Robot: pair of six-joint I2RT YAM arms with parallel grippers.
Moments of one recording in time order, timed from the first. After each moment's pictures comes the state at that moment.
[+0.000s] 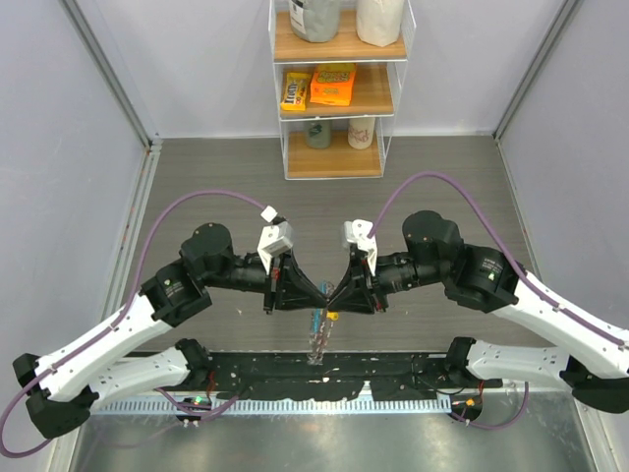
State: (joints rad) left arm -0.91 0.86 0.95 -0.19 0.75 -0.32; right arm 1.04 0.98 1.21 -0.59 -0.60 0.03
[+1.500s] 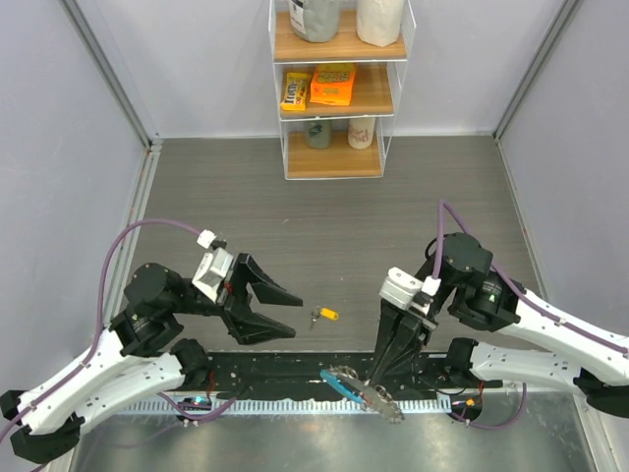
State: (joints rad) left arm -0.92 0.56 0.76 0.07 0.76 -0.43; right arm 1.11 0.84 1.00 -0.03 -1.31 0.25
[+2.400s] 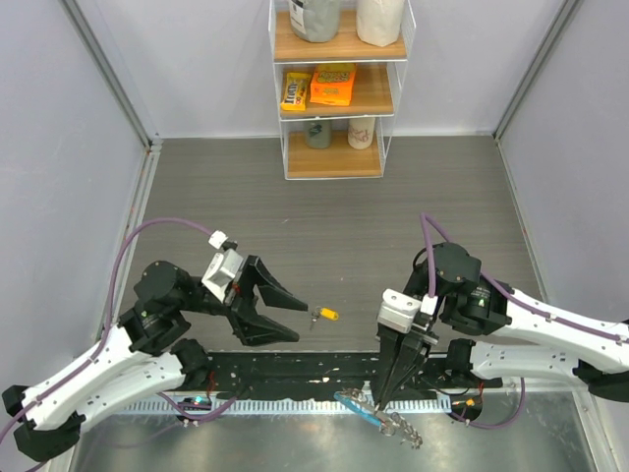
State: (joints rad) left arm -0.92 0.58 0.72 0.12 0.82 -0.45; right arm 1.24 0.88 0.98 0.07 -1.39 0.28
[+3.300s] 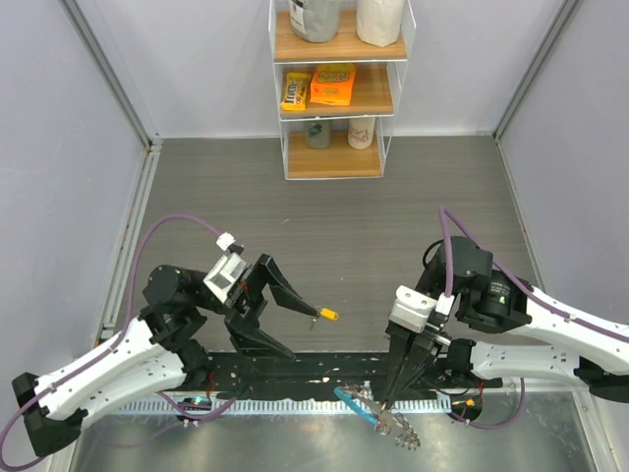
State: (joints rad) left arm -0.92 0.65 0.64 0.45 0.96 -0.60; right arm 1.24 0.86 1.07 -0.17 -1.36 0.15
